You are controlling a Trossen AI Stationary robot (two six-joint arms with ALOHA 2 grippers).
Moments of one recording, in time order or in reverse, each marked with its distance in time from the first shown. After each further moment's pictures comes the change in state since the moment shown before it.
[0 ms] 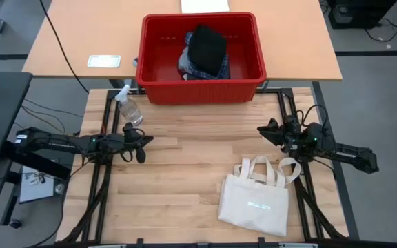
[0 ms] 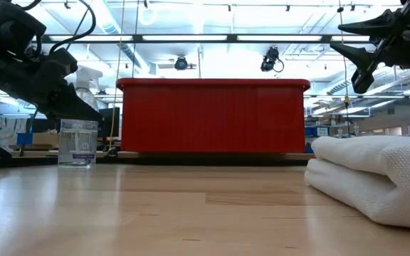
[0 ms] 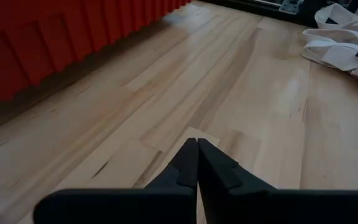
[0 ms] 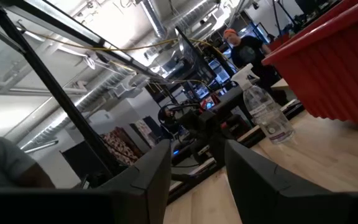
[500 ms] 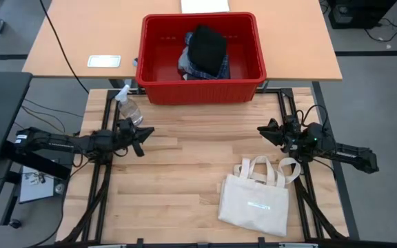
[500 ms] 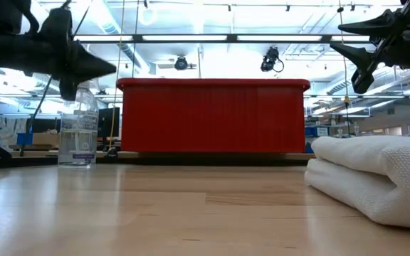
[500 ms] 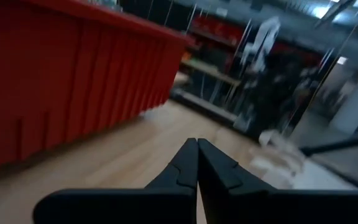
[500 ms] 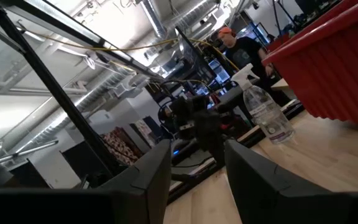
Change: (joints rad) left arm 0.000 -0.001 0.000 0.448 -0.023 -0.054; right arm 0.000 0.000 0.000 0.000 0.000 0.000
